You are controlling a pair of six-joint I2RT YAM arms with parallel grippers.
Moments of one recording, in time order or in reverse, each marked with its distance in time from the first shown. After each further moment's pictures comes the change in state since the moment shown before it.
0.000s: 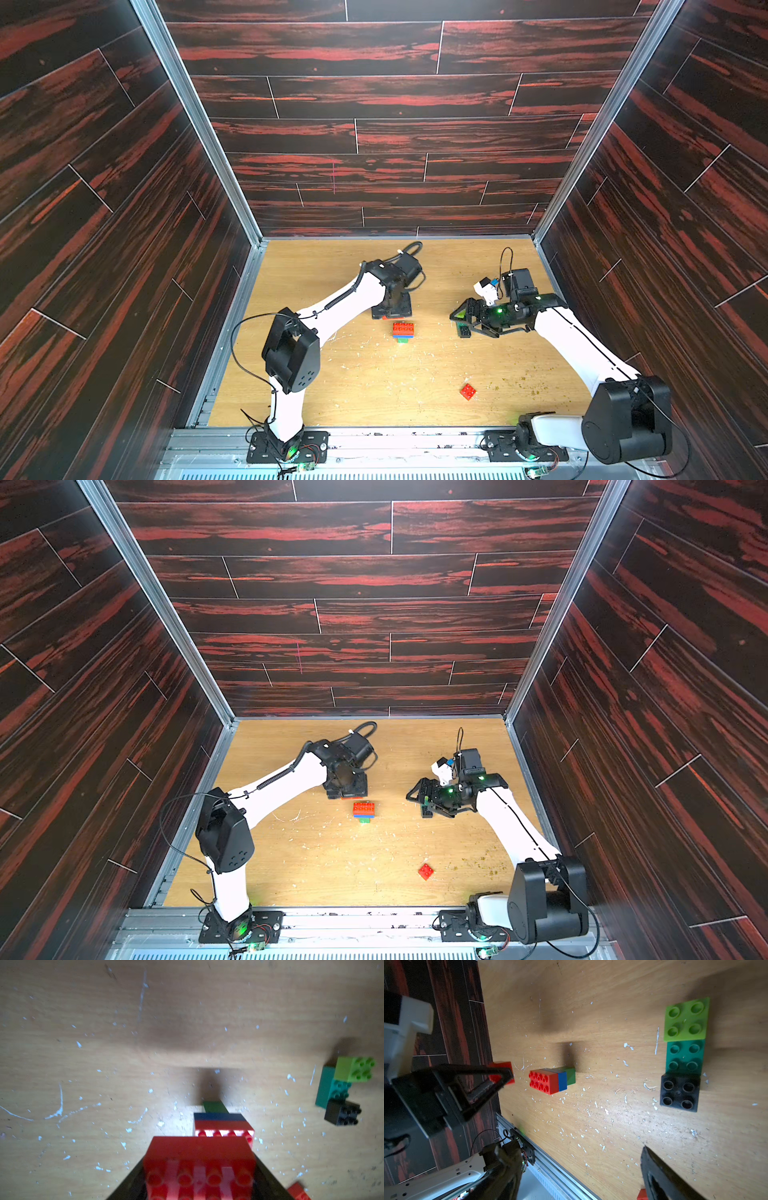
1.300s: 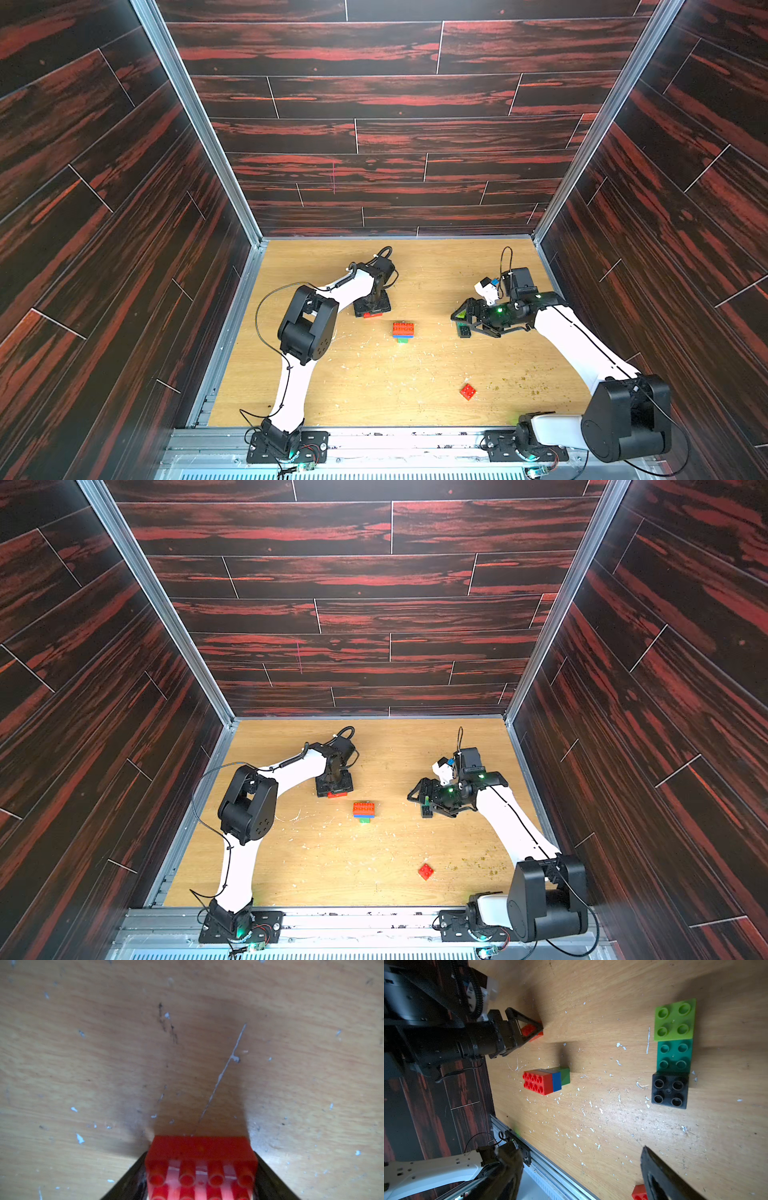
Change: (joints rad) left arm 0.237 0.251 -0.073 0.238 -0.013 0.062; right arm 0.000 0.011 0.027 -0.033 0.038 -0.011
